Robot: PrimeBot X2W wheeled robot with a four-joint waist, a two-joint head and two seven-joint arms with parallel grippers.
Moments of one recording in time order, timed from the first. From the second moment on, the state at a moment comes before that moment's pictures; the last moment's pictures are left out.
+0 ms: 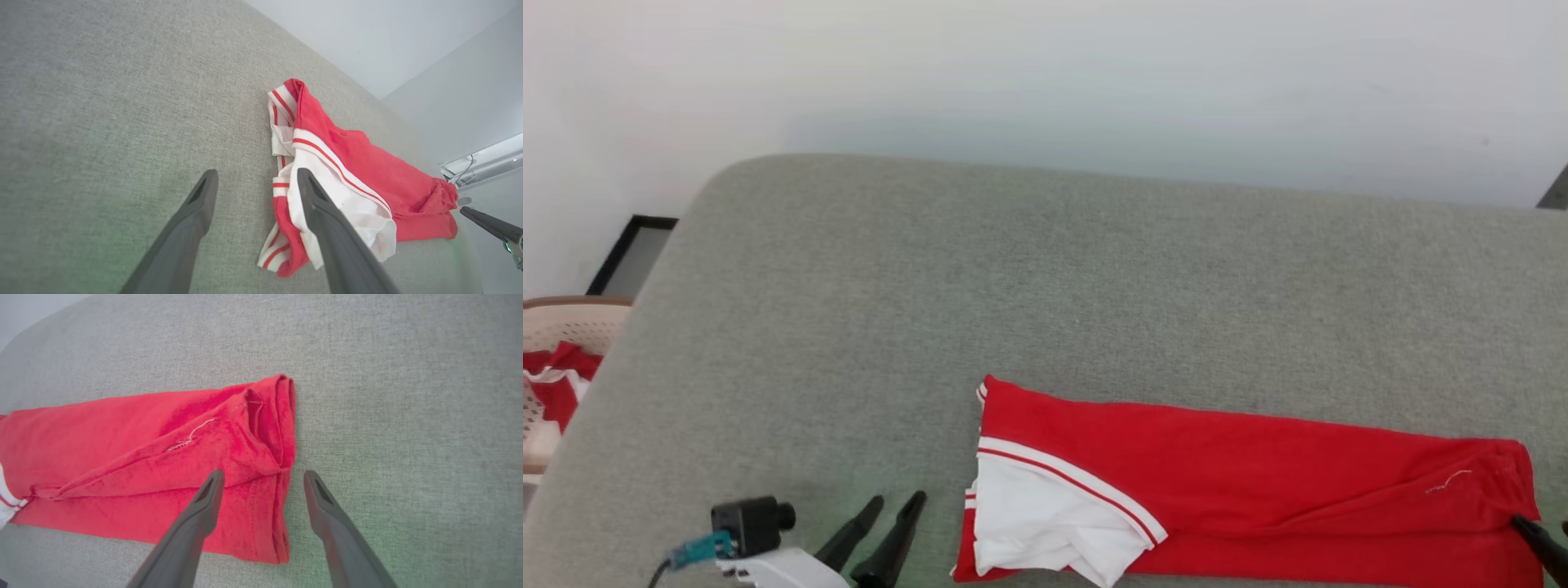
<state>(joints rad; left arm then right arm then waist) -0.26 0.63 -0.84 0.30 -1.34 -0.07 -0.26 0.00 -0.75 0.24 0.29 1.07 0.13 0.23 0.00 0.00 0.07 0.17</state>
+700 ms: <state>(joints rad) -0.06 0.41 -0.33 0.15 -0.58 0.01 -0.26 -0.01 -0.70 0.11 0.31 1.00 0.13 0.38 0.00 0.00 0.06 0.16</state>
